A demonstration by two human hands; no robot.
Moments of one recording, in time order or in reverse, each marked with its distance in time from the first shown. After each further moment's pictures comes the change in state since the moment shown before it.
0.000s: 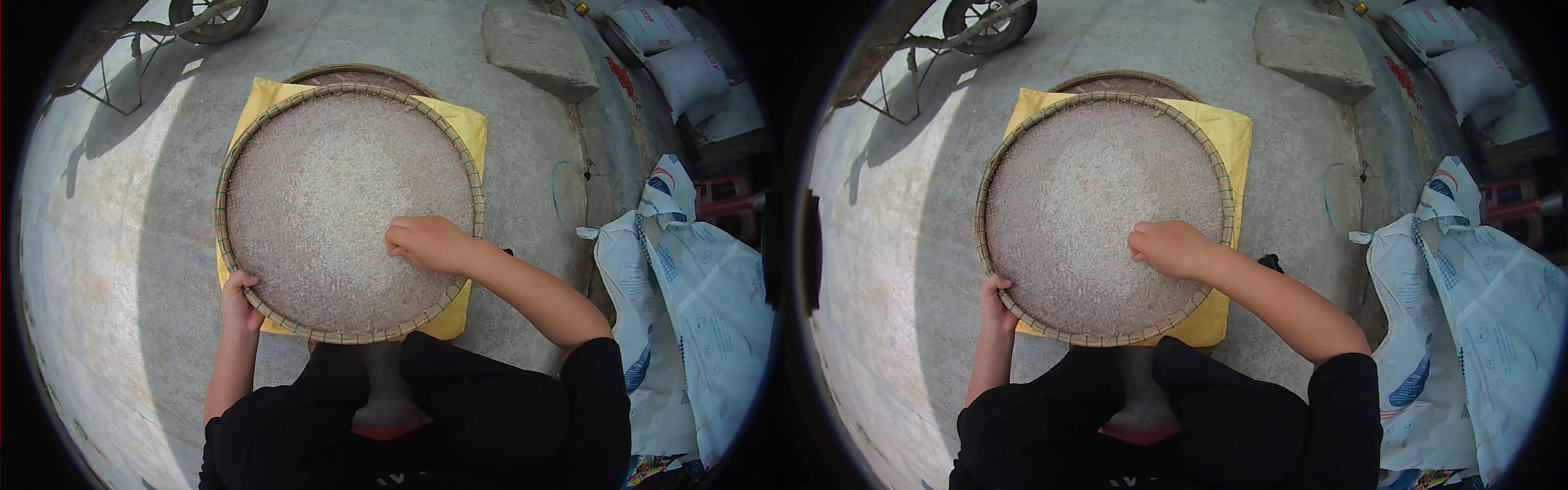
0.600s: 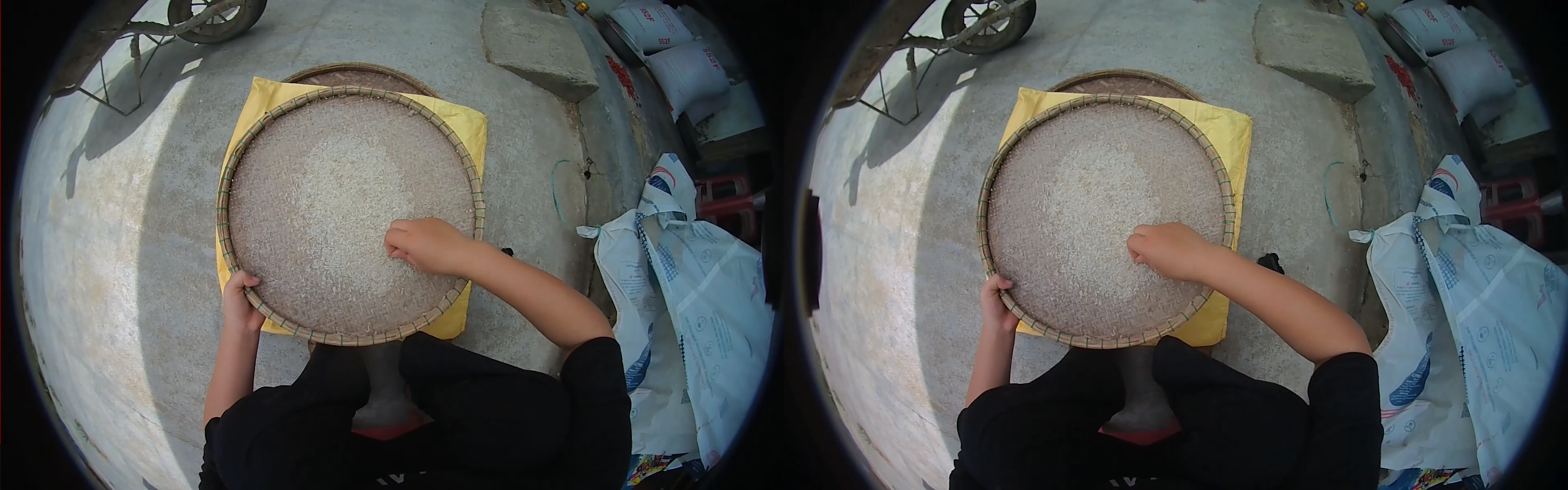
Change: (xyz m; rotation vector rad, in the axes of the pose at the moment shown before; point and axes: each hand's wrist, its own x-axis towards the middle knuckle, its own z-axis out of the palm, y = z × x) left_hand -0.002 0.000 0.005 0.028 -0.008 -0.009; right_hand 0.000 0.000 0.004 0.029 -0.023 -0.004
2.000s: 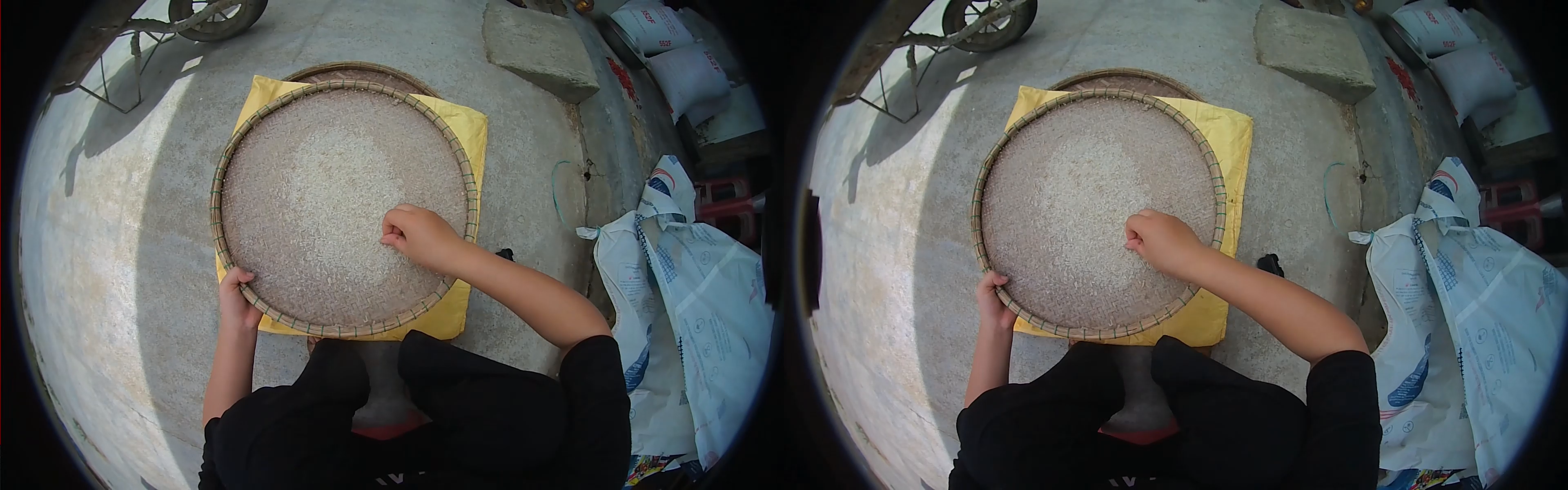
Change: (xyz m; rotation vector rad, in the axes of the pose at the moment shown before) left_hand 0.004 -0.003 -0.005 -0.069 0.026 0.040; right_hand 0.008 -0.005 0.006 0.192 0.234 0.226
